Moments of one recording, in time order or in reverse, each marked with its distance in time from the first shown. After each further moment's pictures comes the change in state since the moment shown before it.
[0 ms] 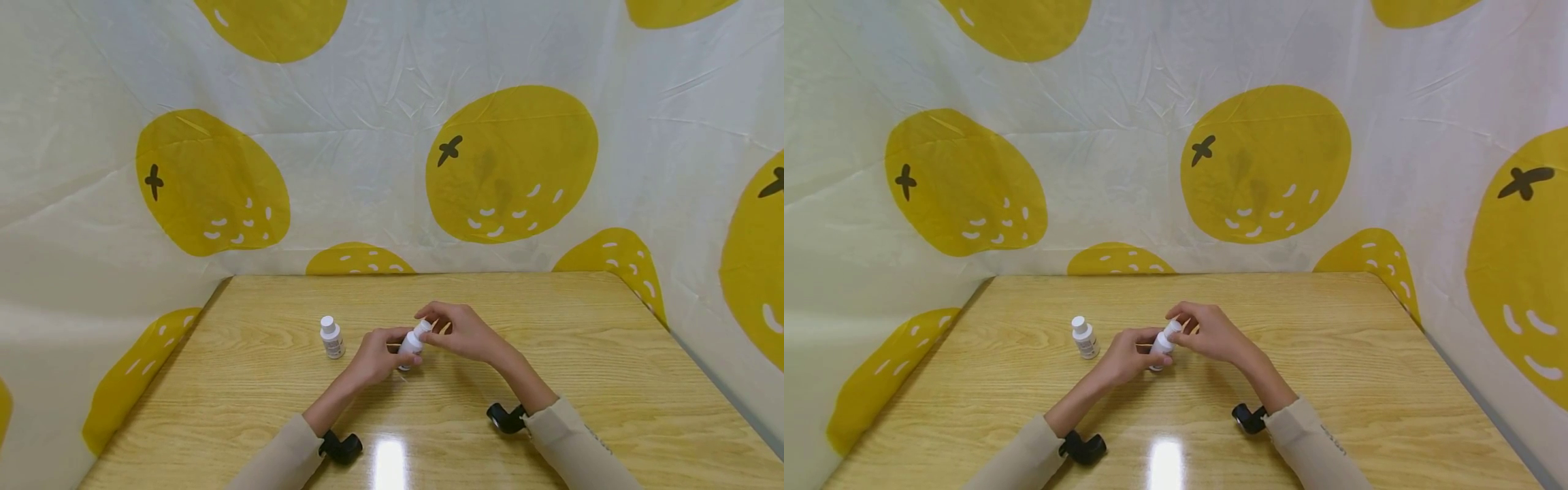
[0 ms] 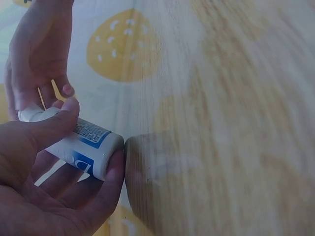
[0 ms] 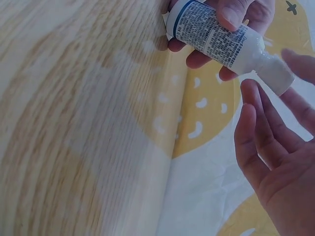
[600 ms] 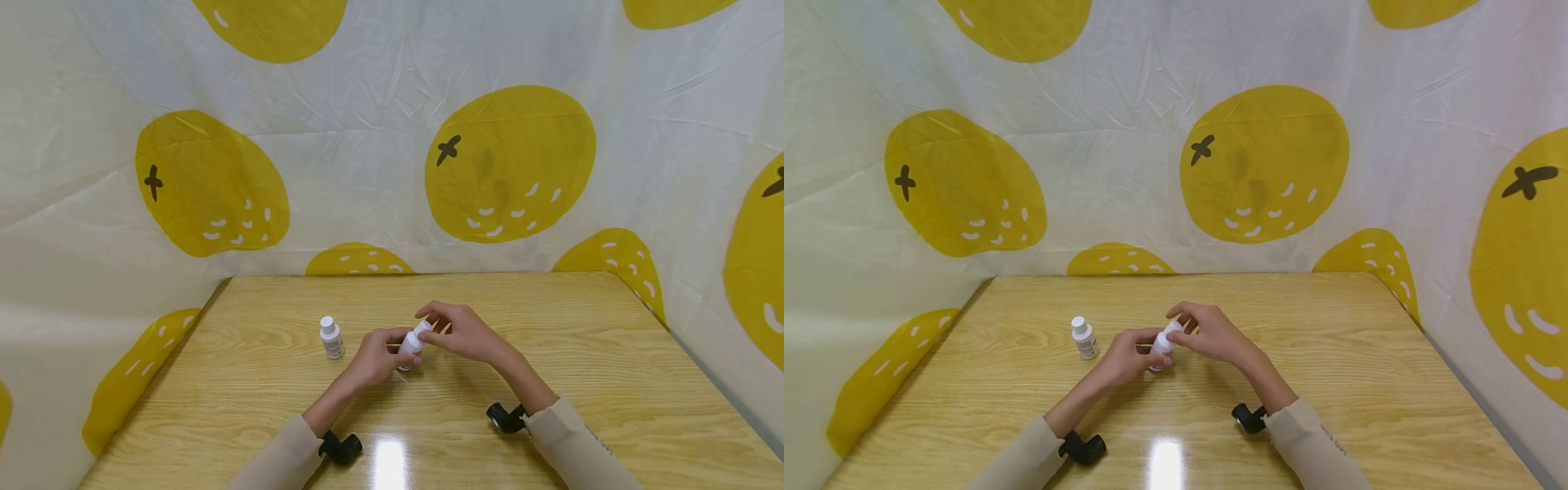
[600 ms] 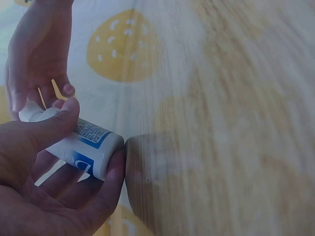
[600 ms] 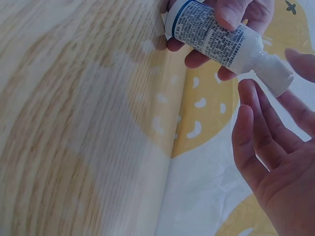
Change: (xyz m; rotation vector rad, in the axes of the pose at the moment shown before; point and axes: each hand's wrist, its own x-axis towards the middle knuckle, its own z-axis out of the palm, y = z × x) left_hand 0.001 0.000 0.001 -0.007 -0.003 -0.003; right_hand -0.001 0.001 -0.001 -0.004 -0.004 0.002
